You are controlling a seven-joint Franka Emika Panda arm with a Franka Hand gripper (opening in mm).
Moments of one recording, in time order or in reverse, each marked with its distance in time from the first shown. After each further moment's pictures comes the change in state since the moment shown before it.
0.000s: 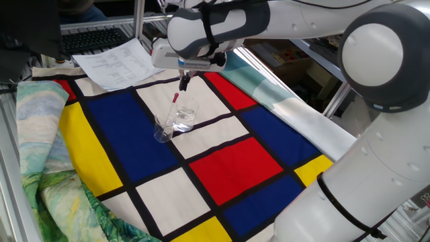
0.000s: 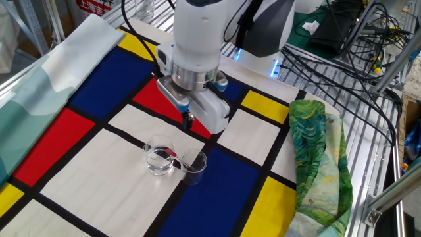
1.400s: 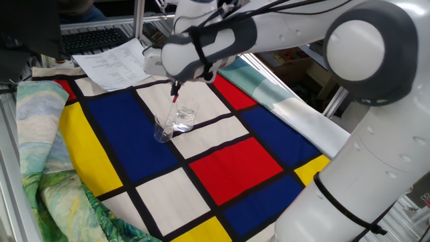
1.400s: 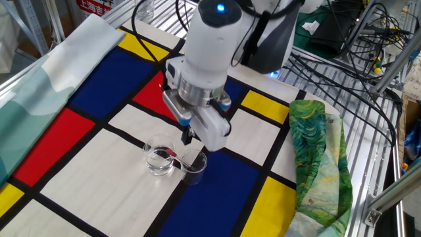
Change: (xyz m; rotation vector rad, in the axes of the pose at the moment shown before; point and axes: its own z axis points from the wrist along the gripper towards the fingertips) arm -0.010 0.020 0.039 -0.006 -0.119 0.110
